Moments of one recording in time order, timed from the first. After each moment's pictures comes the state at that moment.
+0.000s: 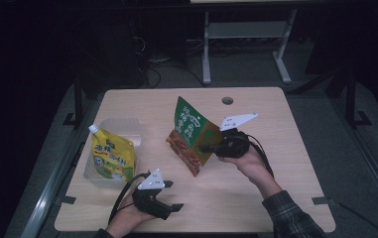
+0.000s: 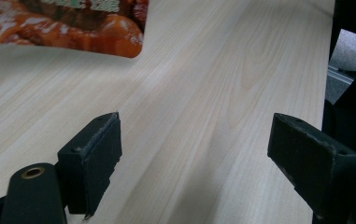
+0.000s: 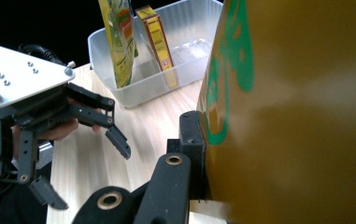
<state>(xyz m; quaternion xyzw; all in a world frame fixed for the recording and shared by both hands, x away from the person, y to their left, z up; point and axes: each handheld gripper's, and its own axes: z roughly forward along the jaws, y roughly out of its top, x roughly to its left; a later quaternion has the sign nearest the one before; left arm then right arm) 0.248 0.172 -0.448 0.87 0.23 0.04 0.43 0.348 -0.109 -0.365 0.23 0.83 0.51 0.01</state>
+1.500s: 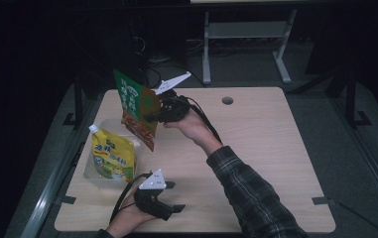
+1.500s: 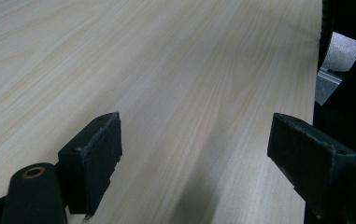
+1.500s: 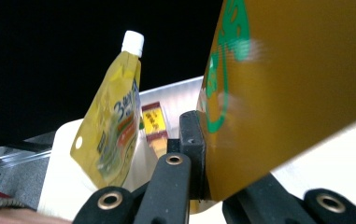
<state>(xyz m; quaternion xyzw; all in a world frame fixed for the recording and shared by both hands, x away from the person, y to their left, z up) 0.249 0.168 -0.449 0.88 0.22 0.02 0.43 0.420 0.036 -0.301 0.16 0.85 0.51 0.00</state>
